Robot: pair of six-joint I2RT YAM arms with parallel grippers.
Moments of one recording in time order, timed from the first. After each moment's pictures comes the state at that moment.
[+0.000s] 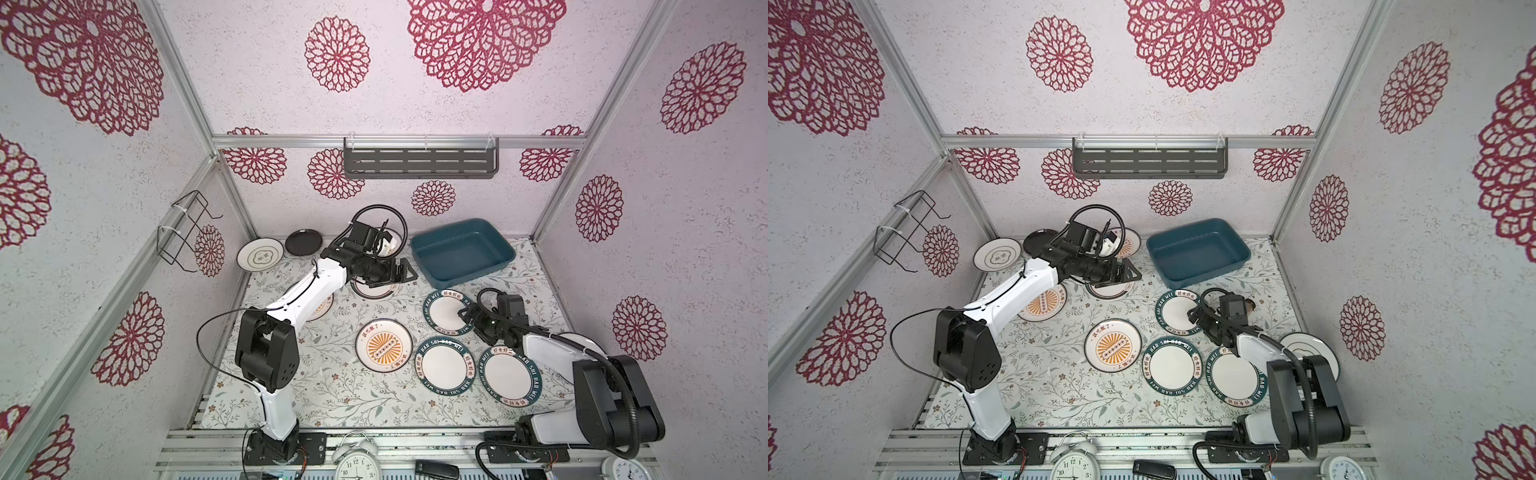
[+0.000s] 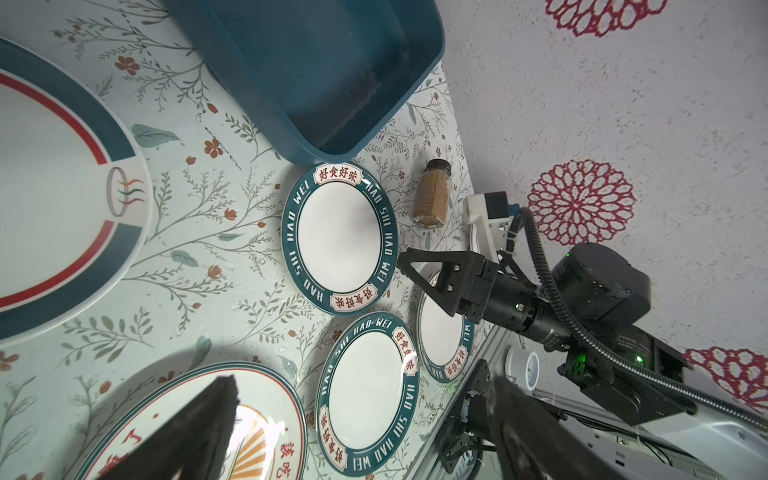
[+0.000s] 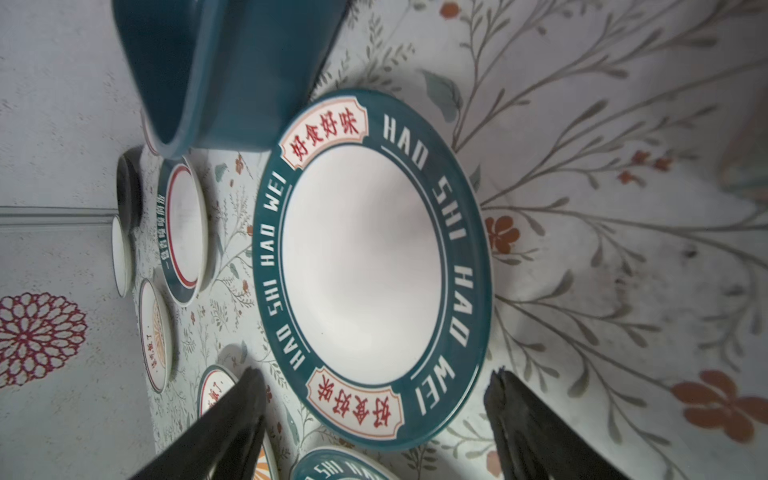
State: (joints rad) left arm -0.47 1.86 1.66 -0.68 0.59 -0.42; right arm 0.16 1.42 0.58 0.00 -0.30 0.82
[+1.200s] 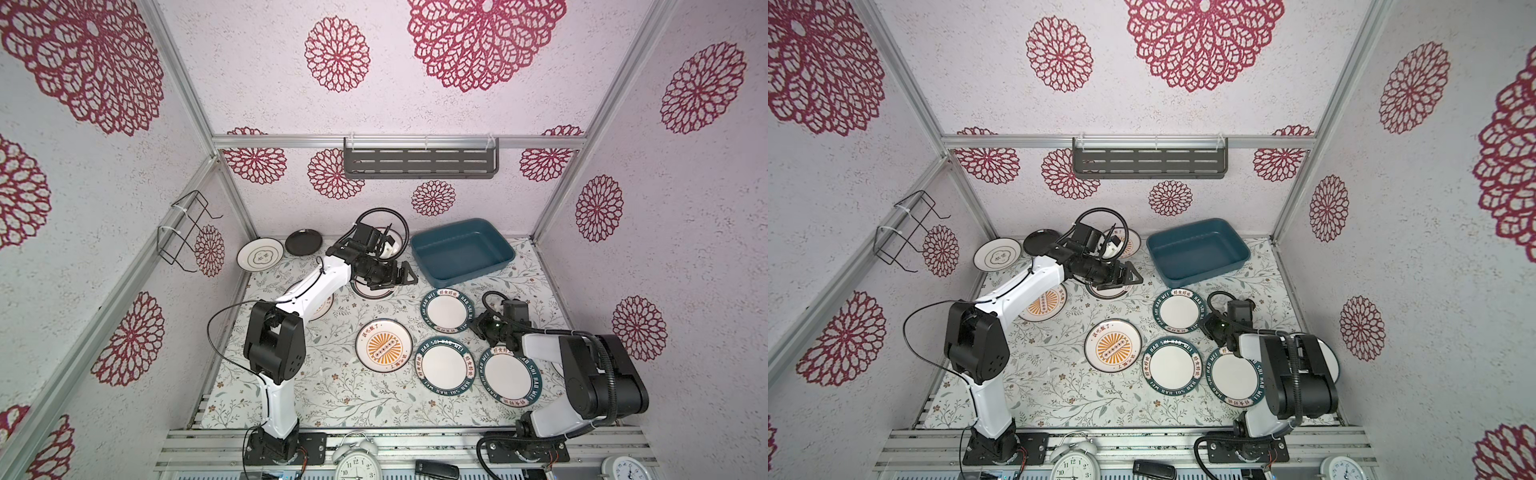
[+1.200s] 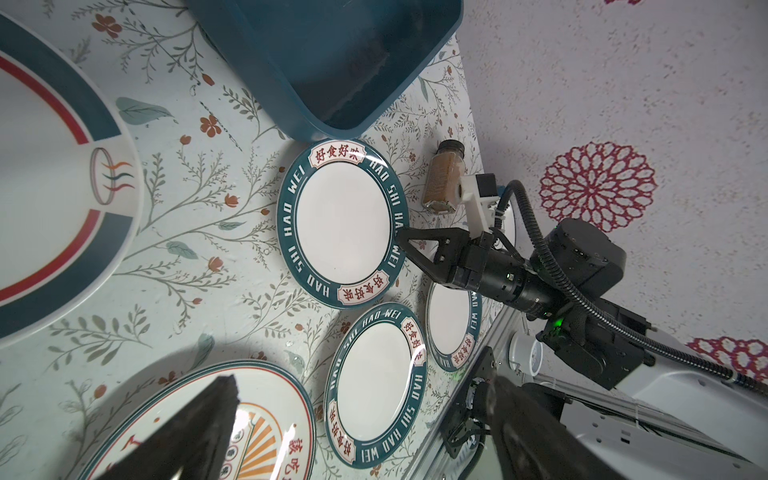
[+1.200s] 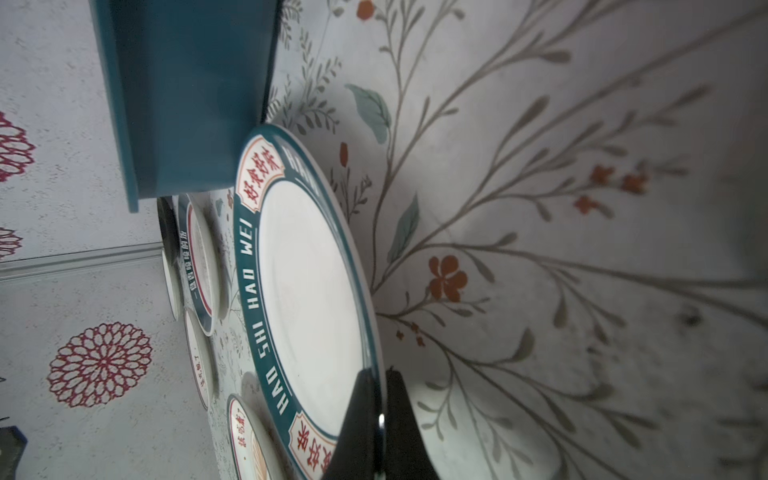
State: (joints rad) left arm -0.47 1.93 1.71 -0.72 0.62 -0.39; right arm 0.07 1.55 0.51 0.25 -0.42 0.93
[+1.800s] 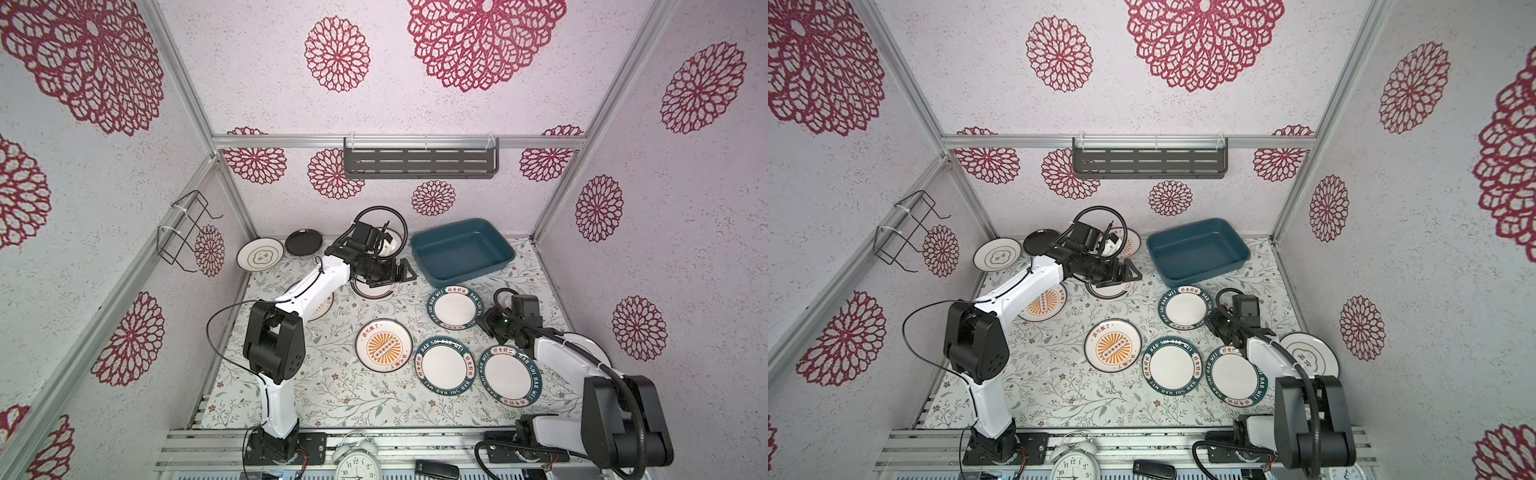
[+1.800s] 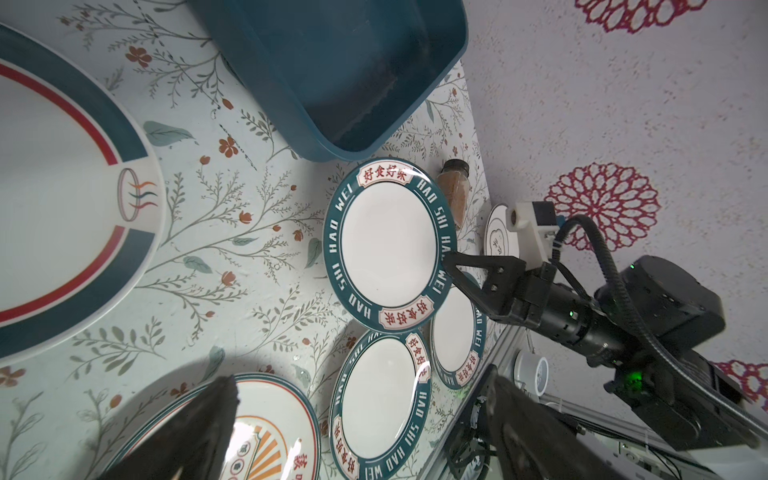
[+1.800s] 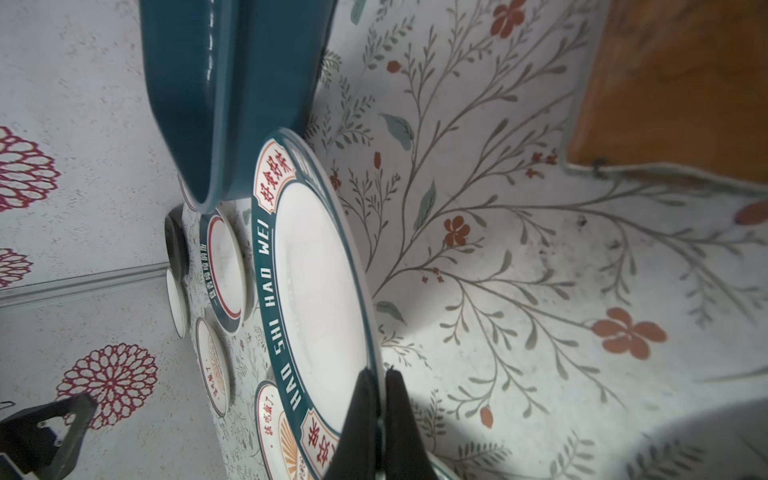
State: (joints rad) left arm -0.45 1.93 1.70 -0.67 0.59 -0.42; right arm 0.07 1.24 0.61 -0.15 -0.32 0.97
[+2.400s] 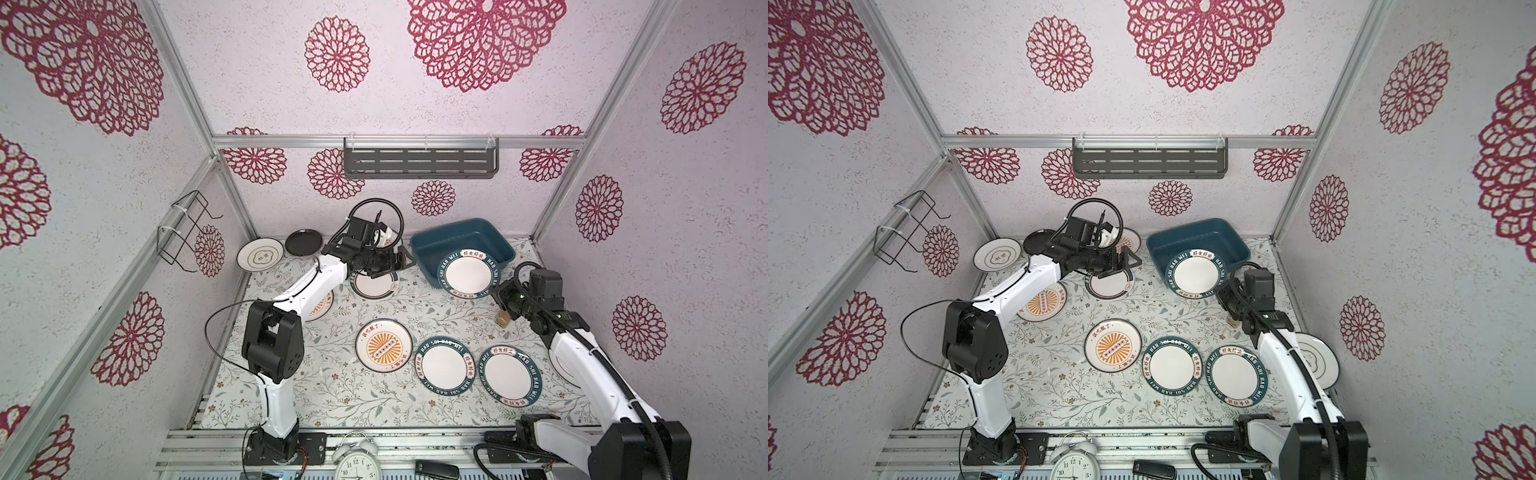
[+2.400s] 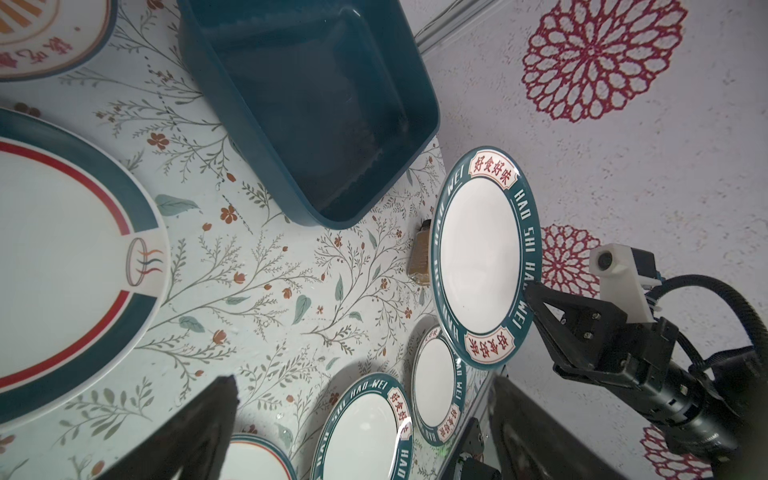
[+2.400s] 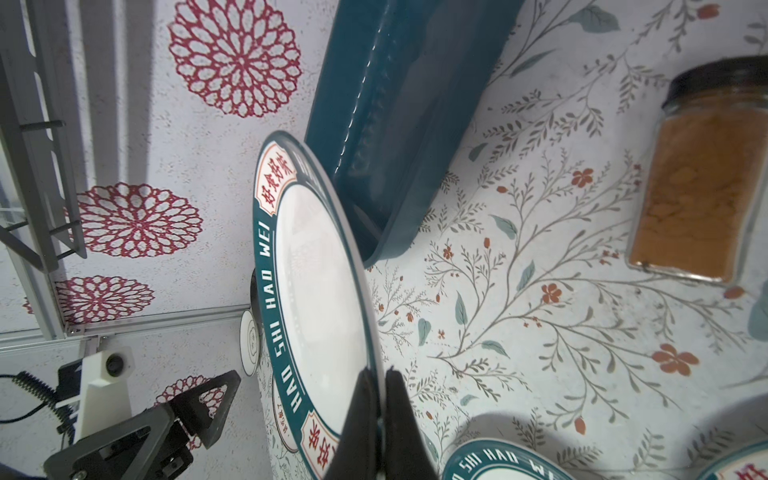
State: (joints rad) left arm -0.43 1.93 1.70 -0.50 0.57 -0.54; right arm 0.07 1.17 0.90 -0.31 -0.23 1.00
